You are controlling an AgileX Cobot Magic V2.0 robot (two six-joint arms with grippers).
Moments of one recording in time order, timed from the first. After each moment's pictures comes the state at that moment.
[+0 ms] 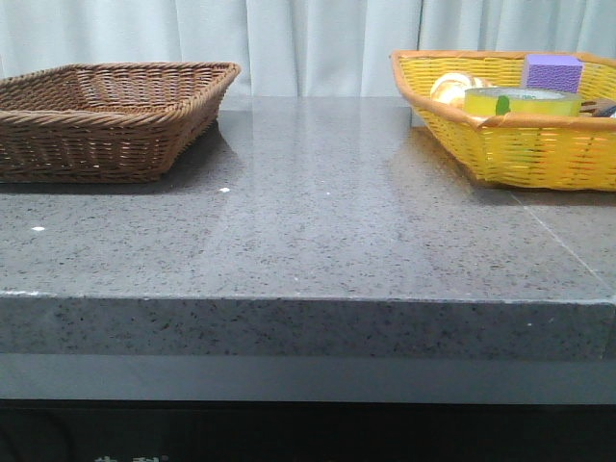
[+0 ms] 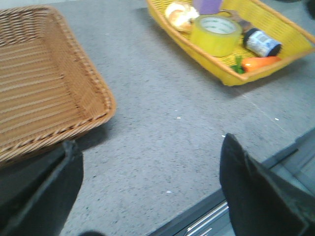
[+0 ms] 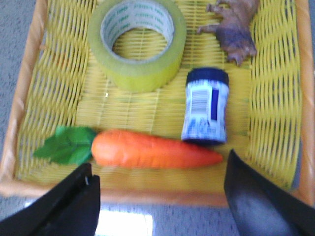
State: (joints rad) left arm -0.51 0.68 -0.82 -0.27 0.65 0.20; right arm -0.01 1.36 -1.41 0.07 0.99 -0.02
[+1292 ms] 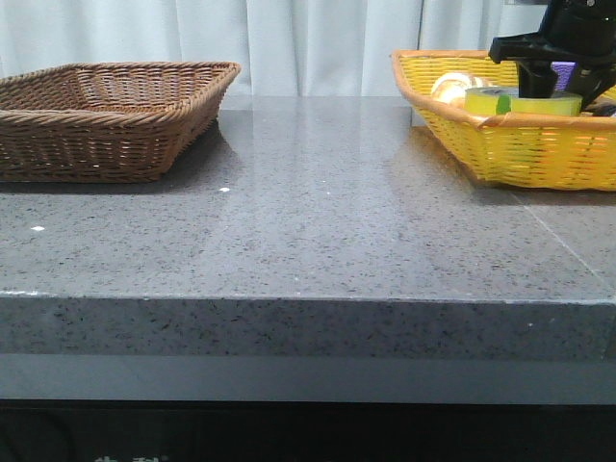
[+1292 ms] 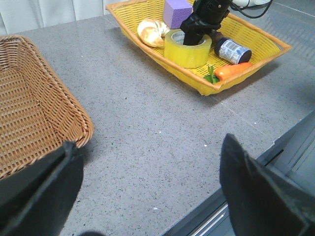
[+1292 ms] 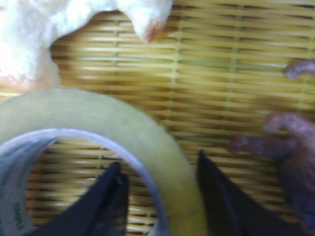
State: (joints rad) left arm -0.58 0.68 -0.82 -0.27 0.59 0.23; right arm -0.01 2.17 -2.11 0.06 1.14 -0.05
